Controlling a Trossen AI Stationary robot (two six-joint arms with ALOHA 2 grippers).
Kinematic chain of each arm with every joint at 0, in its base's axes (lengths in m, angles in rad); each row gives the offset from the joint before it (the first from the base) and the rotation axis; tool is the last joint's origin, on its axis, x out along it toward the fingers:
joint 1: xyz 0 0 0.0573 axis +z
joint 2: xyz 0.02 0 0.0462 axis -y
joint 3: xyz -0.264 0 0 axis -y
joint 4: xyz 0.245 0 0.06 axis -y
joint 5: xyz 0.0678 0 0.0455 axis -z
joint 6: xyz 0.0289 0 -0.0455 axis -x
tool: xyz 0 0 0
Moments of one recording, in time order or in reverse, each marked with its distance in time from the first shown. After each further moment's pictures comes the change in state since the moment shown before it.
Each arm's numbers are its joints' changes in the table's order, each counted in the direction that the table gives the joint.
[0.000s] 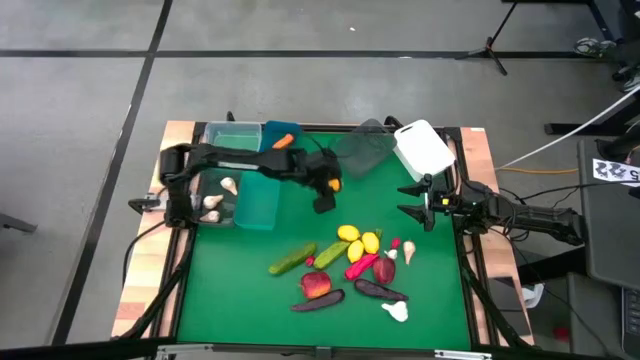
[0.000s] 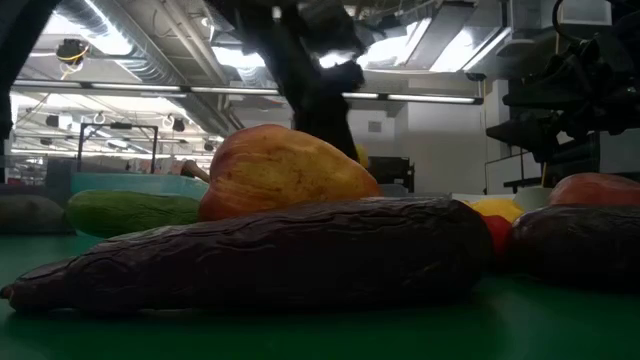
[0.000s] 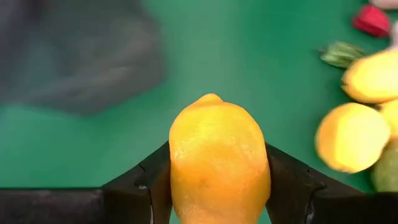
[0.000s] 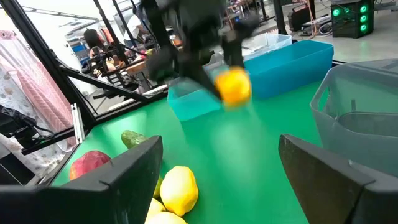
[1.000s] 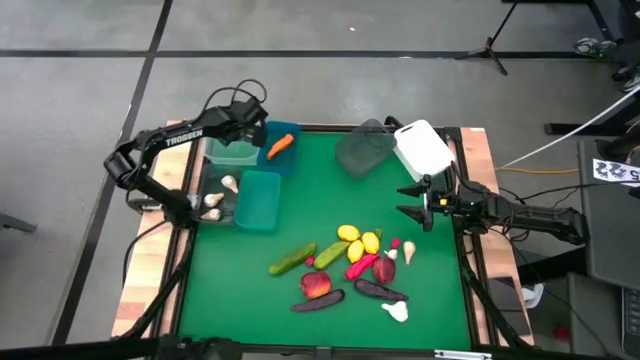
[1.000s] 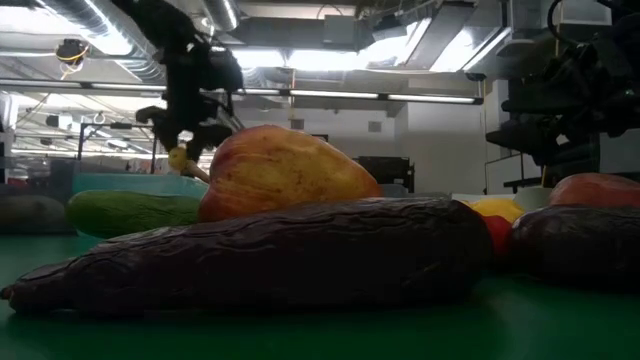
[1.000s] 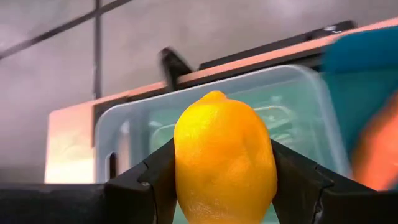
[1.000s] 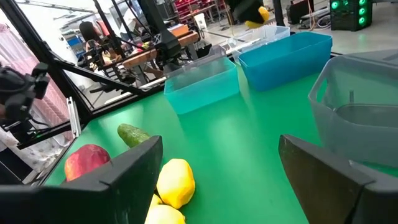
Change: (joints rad) left arm 0.580 0.372 -0.369 -0.297 -0.501 0.457; right arm 0.000 -0.033 0.000 0.000 0.001 0.002
